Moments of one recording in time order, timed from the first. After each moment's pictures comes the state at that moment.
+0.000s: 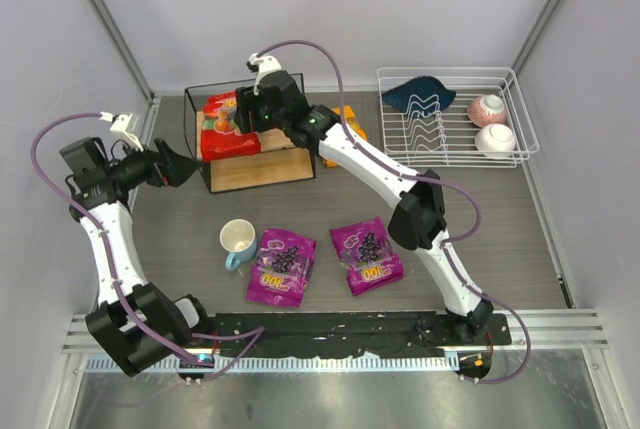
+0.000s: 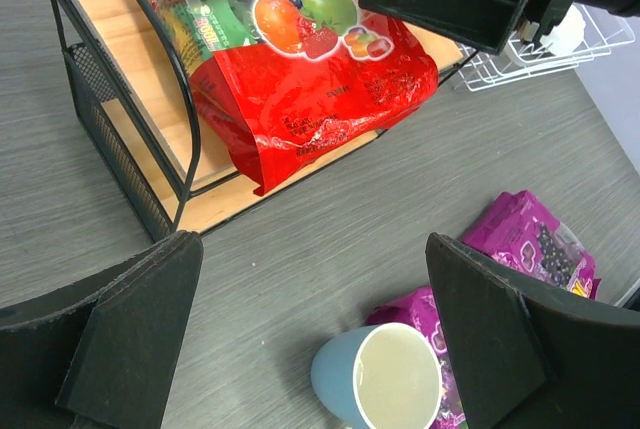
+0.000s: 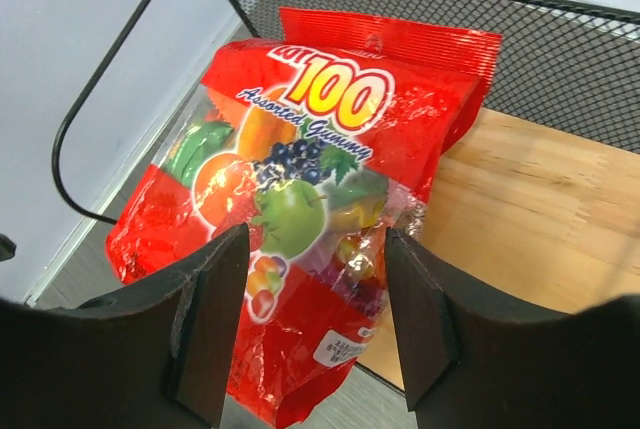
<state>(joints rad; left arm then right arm) 0.53 1.15 1.02 -0.45 1.08 0.09 0.83 2.32 2.39 -0.40 0.06 0.33</state>
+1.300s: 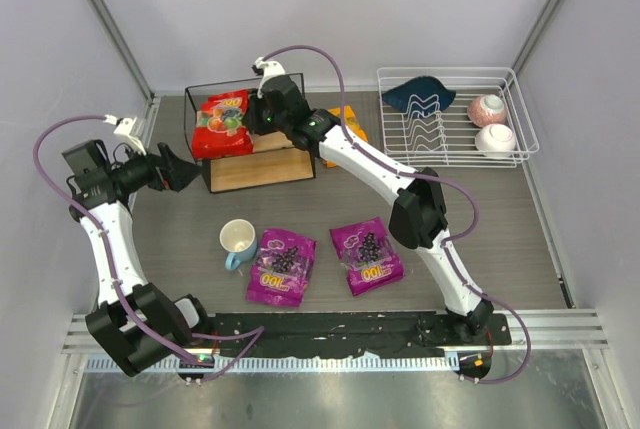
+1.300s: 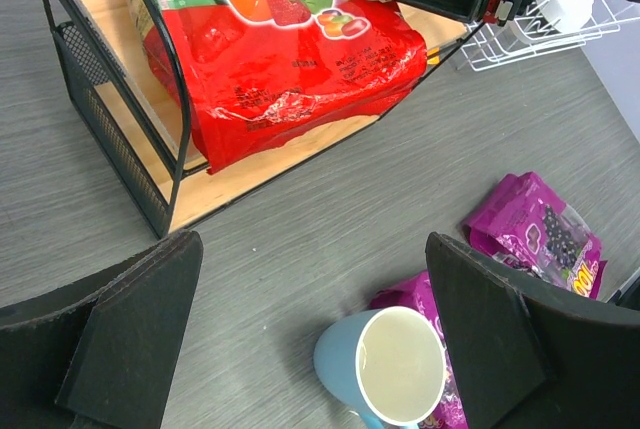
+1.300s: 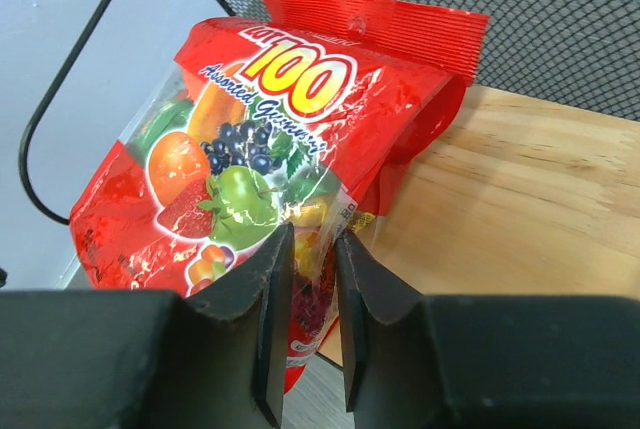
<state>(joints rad) 0.53 1.15 1.02 -0.53 1.08 0.17 0.83 2.32 2.31 -0.34 0.06 0.40</state>
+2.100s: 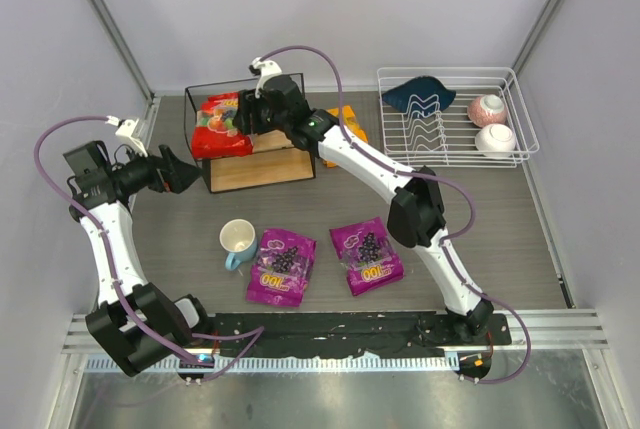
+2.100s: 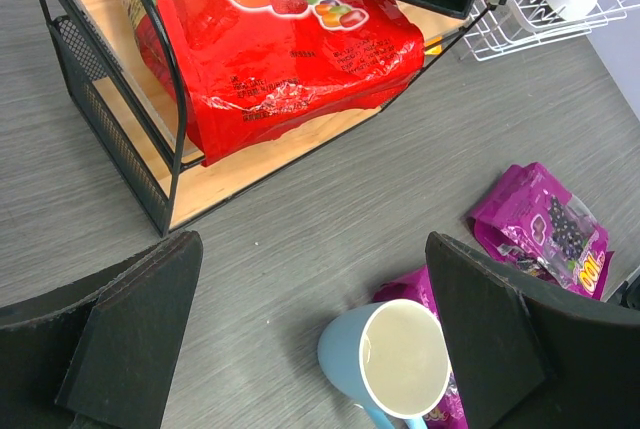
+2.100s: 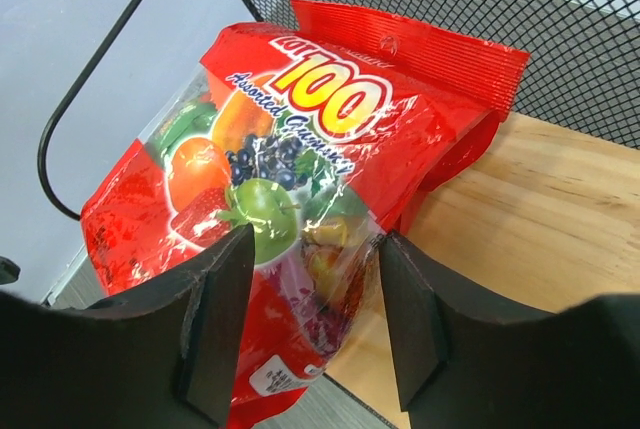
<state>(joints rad) 0.53 1.15 1.02 -0.56 1.08 0.21 0.82 2.34 2.31 -0.28 -0.02 0.37</state>
